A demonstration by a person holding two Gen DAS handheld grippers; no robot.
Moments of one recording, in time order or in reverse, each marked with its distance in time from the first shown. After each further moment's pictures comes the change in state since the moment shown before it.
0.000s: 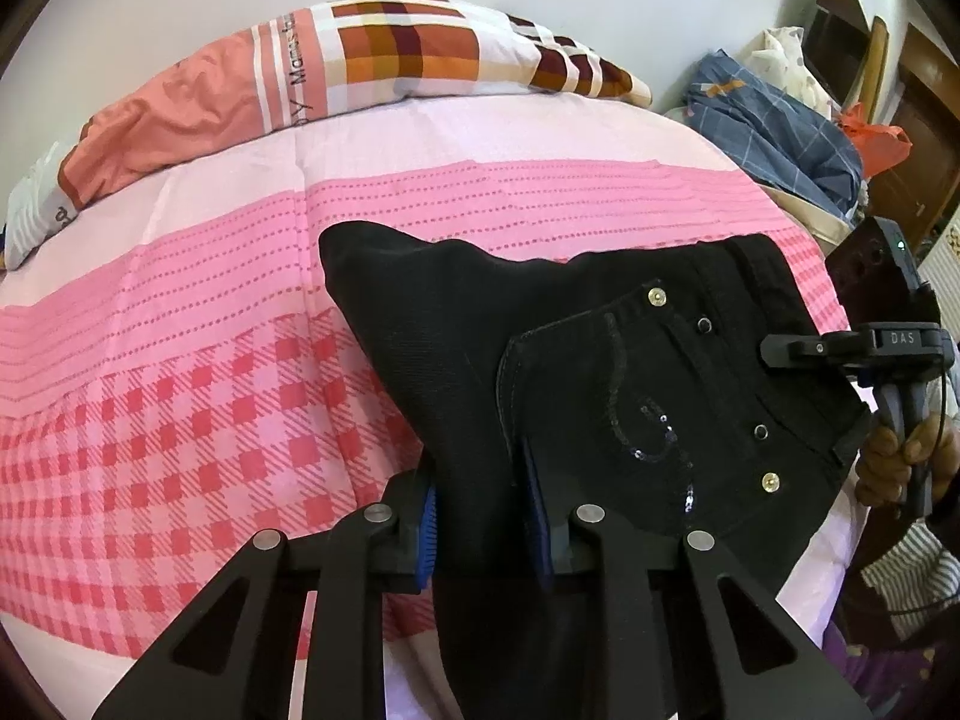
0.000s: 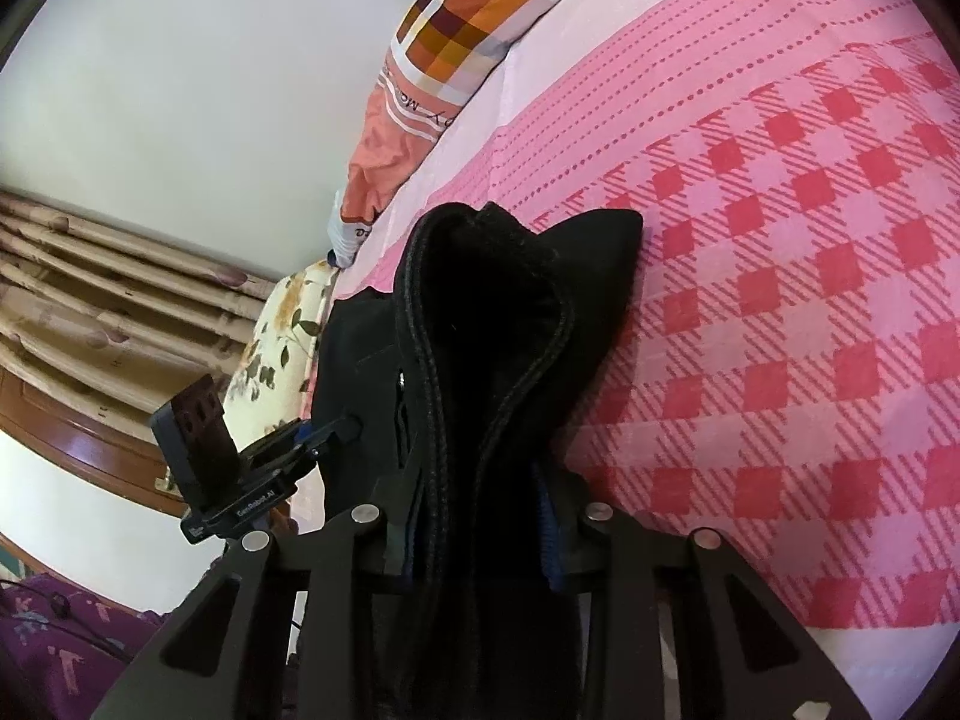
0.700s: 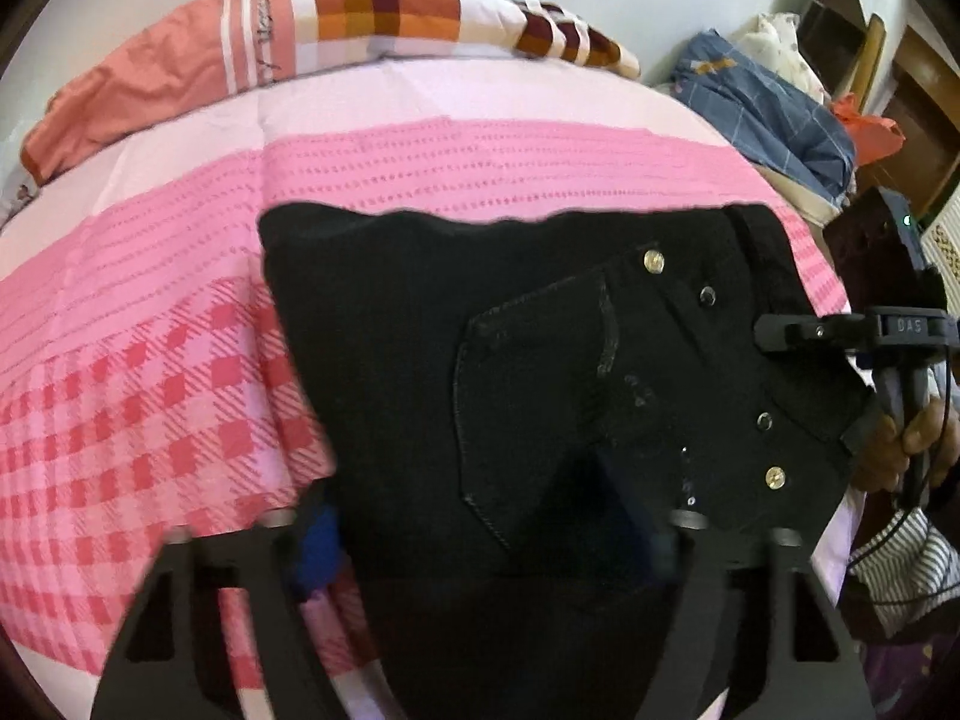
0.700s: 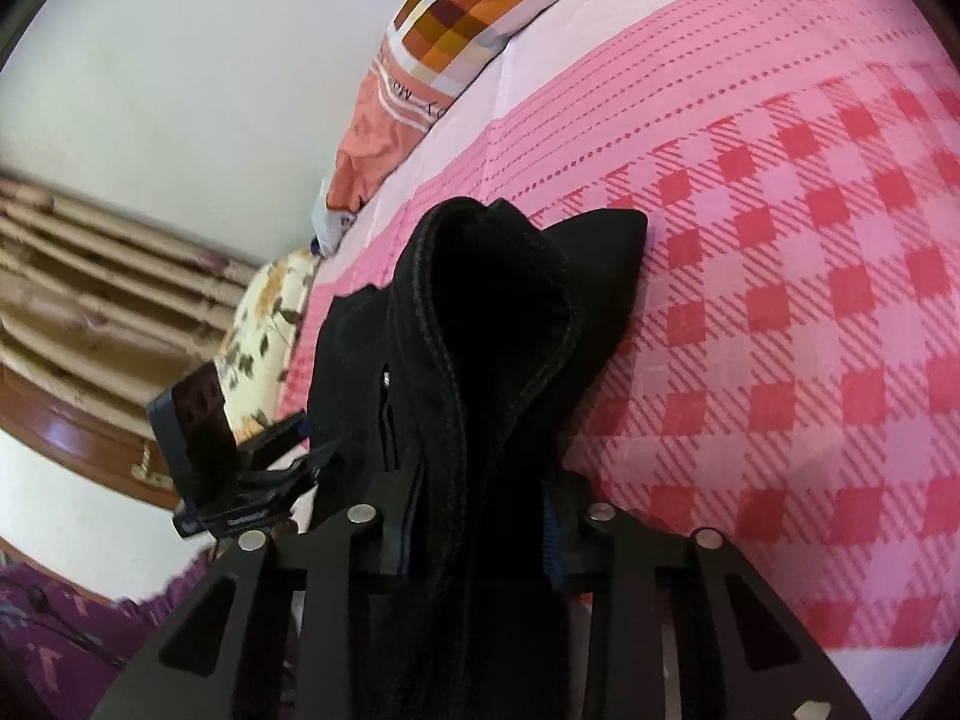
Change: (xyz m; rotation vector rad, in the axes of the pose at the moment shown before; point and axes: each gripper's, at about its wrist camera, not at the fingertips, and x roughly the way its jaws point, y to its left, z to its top) left arm 0.024 -0.007 -0.003 -0.008 0.039 -0.049; right arm 0.014 0.012 0.007 -0.004 0.002 -0.030
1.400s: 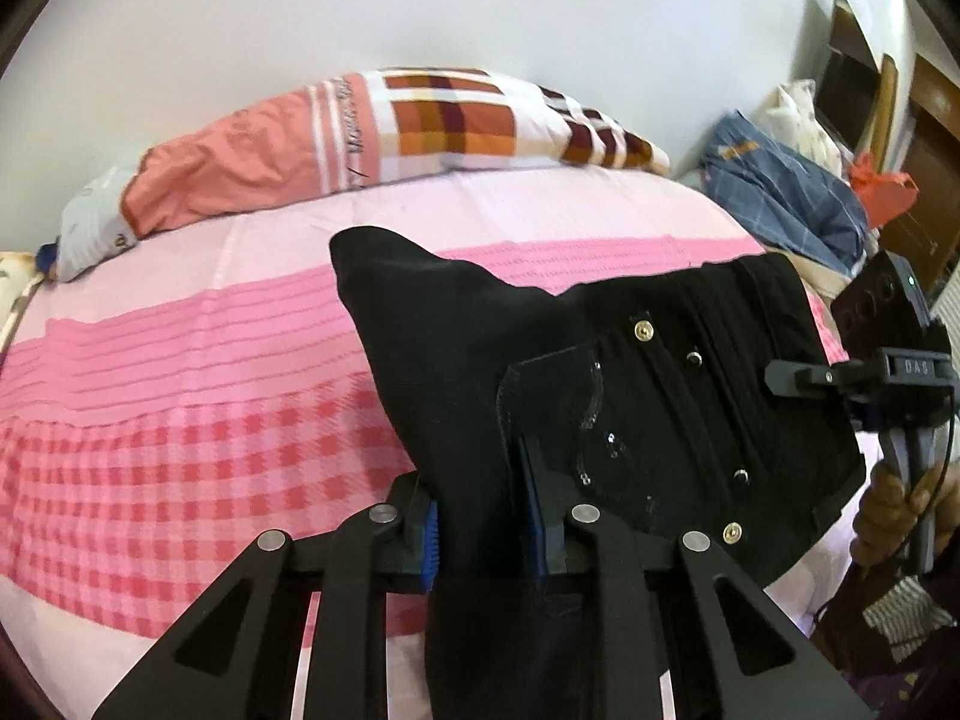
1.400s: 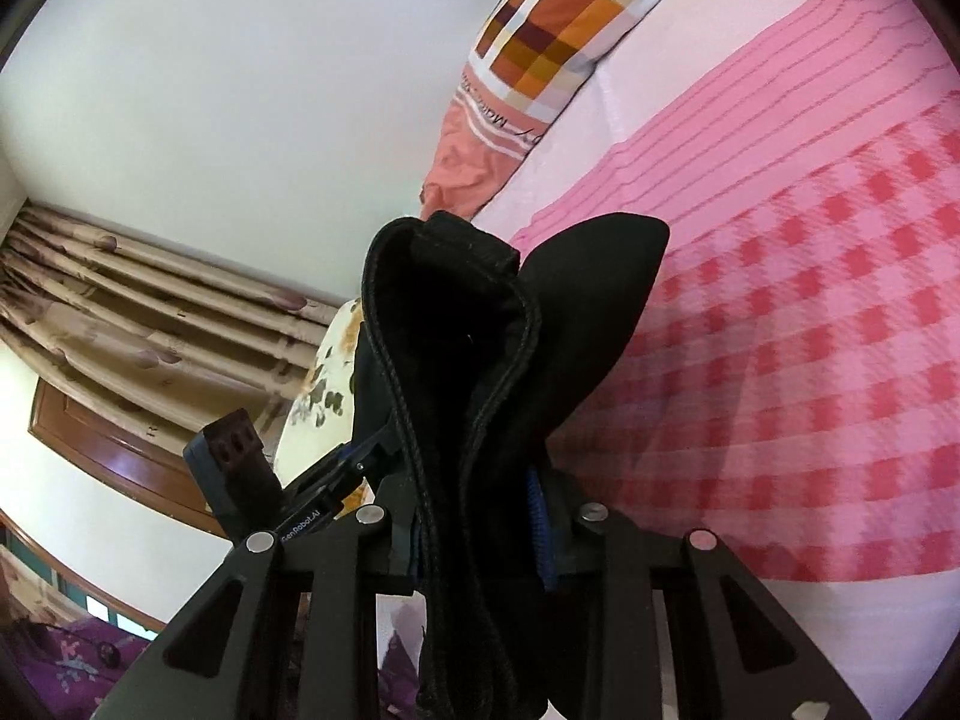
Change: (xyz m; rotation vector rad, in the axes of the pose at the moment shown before) left arm -0.086 0.018 0.006 -0.041 -0.189 0.107; right arm 0.013 0.063 0.006 0.024 -0.073 0.175
